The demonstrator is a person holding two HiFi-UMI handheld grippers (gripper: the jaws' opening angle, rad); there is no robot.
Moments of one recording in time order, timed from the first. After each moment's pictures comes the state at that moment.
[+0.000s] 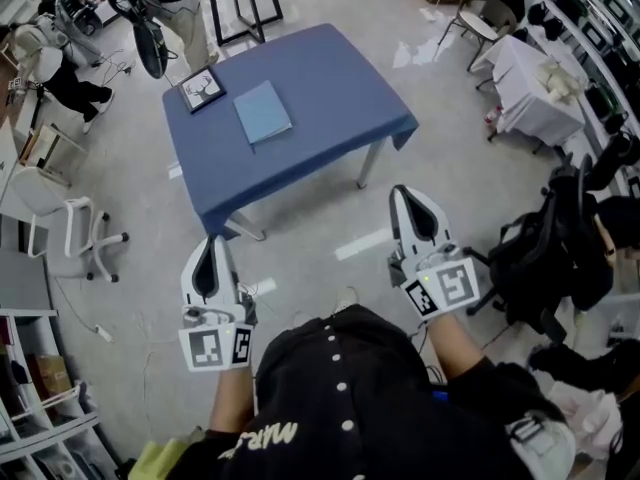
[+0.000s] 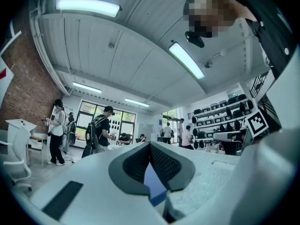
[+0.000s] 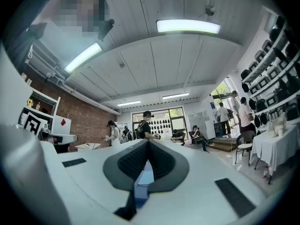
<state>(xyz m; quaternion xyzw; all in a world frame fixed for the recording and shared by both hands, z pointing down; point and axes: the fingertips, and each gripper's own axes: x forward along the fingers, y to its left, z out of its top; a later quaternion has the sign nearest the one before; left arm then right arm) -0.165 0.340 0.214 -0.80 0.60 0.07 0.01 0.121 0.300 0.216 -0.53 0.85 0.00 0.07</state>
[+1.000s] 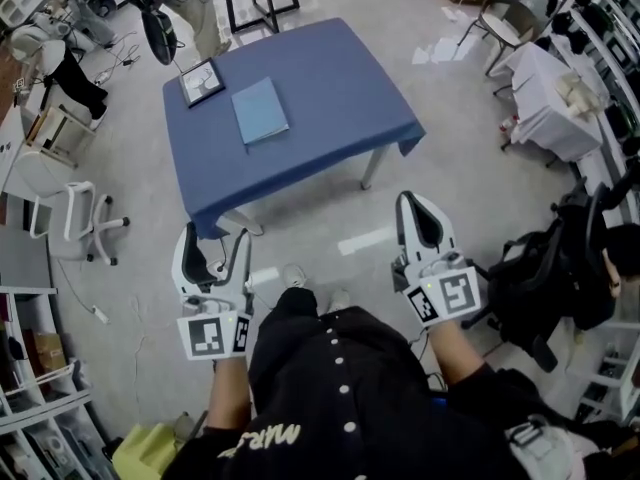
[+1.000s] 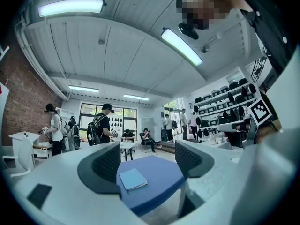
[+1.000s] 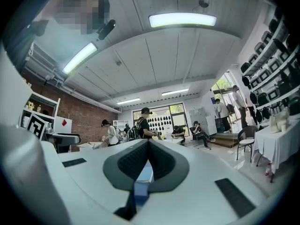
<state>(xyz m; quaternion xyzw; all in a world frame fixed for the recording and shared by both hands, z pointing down) -0.092 0.283 0.245 -0.79 0.62 0.01 0.03 0.196 0.246 0.254 -0.51 0.86 -0.02 0.07</state>
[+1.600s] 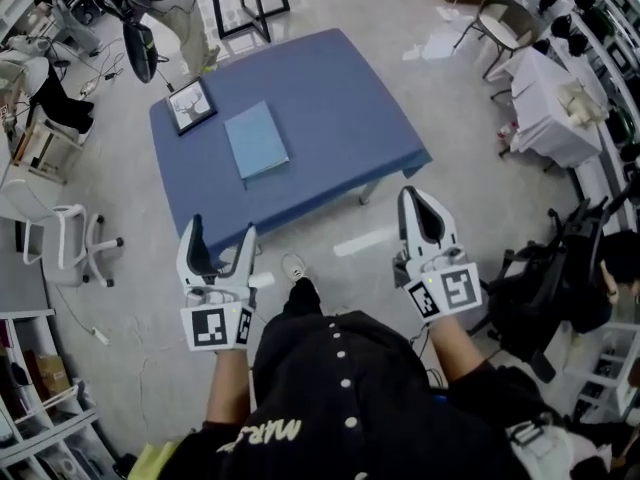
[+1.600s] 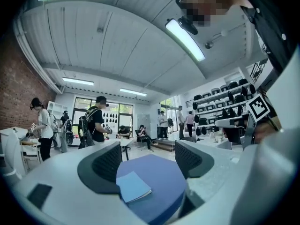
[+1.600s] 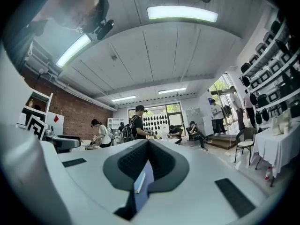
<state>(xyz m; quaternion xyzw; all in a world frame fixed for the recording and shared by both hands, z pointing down) -0.112 0.120 0.270 -0.80 0.59 0.00 0.01 0.174 0.097 0.262 -0.54 0.84 -0.01 0.06</state>
